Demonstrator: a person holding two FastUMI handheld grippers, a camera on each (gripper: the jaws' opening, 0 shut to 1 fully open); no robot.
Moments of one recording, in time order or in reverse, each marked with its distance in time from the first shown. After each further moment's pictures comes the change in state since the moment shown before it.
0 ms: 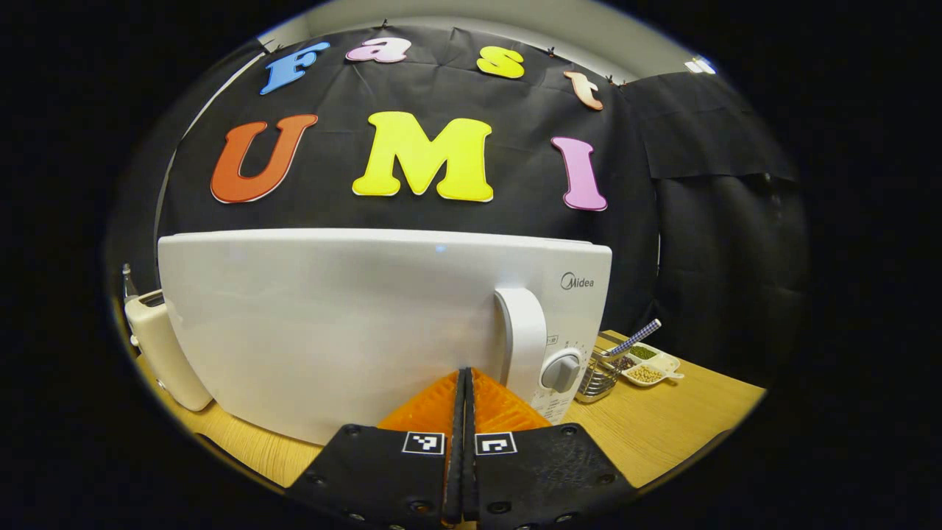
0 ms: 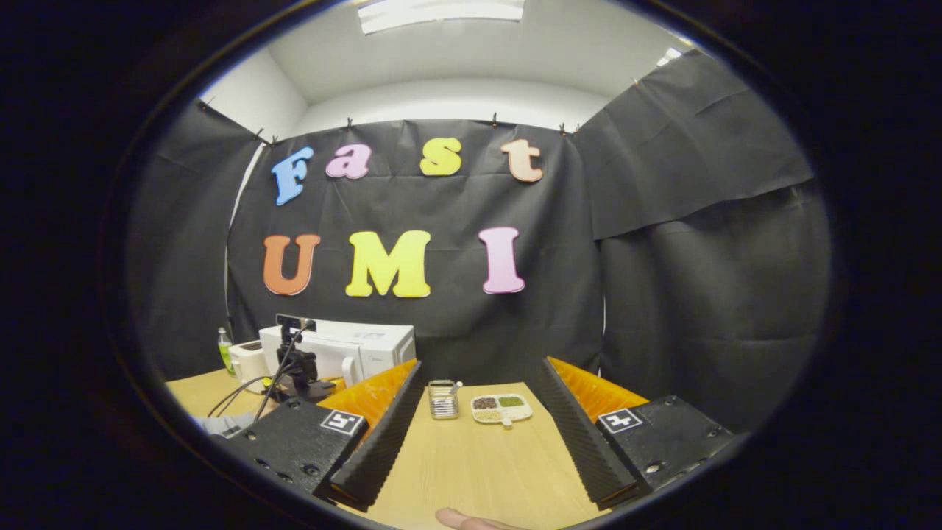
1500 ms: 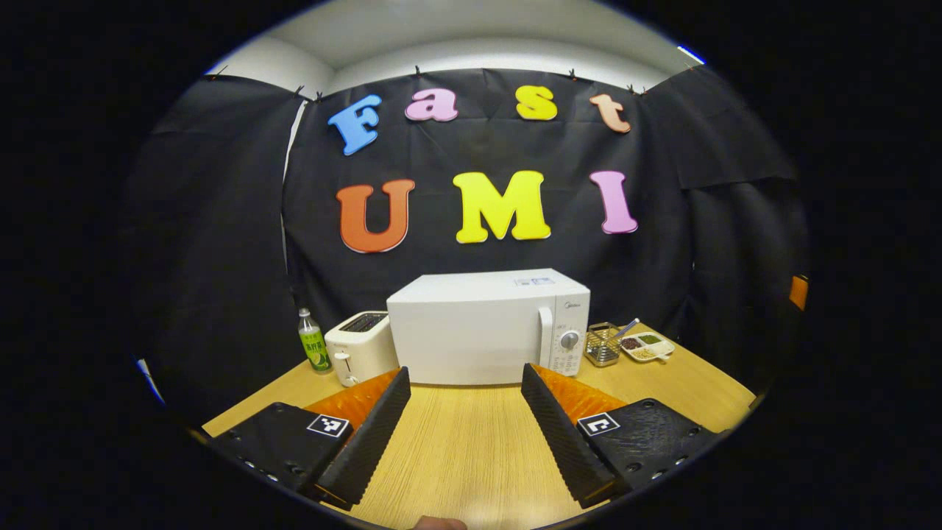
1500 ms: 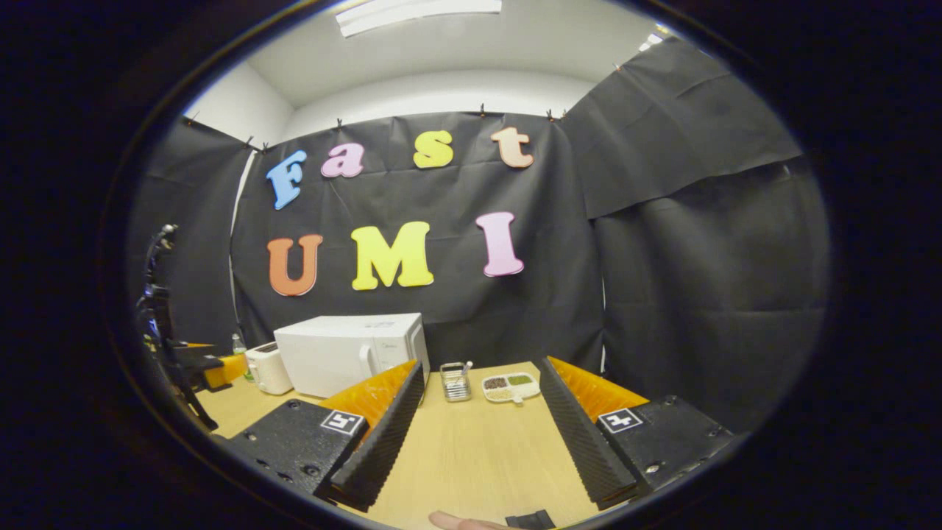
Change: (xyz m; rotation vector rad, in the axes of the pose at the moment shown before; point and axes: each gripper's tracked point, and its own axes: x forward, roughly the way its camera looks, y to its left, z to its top) left arm -0.363 0.008 0.113 0.080 -0.007 0.282; right arm -0.032 0.011 -0.017 0.079 0.043 -0.005
